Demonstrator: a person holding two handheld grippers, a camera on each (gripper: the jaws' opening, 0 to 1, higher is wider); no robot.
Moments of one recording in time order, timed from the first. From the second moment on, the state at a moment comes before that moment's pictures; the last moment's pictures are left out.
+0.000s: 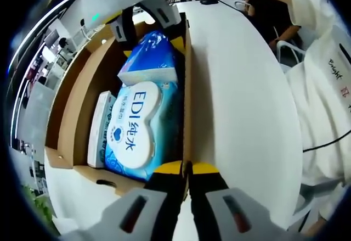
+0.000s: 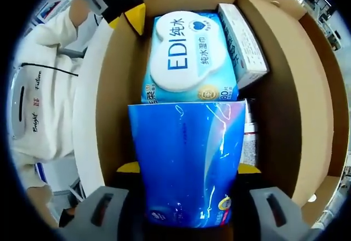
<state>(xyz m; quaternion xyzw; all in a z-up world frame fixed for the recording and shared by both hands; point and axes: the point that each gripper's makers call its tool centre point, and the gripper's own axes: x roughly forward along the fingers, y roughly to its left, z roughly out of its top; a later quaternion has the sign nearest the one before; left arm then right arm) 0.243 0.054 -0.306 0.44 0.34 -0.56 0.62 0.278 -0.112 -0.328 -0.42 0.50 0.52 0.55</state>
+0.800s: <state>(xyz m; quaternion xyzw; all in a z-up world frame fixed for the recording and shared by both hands) 0.242 0.053 -0.311 0.44 0.35 -0.55 0.62 0.287 -0.095 -0.298 -0.35 0.41 0.56 0.63</state>
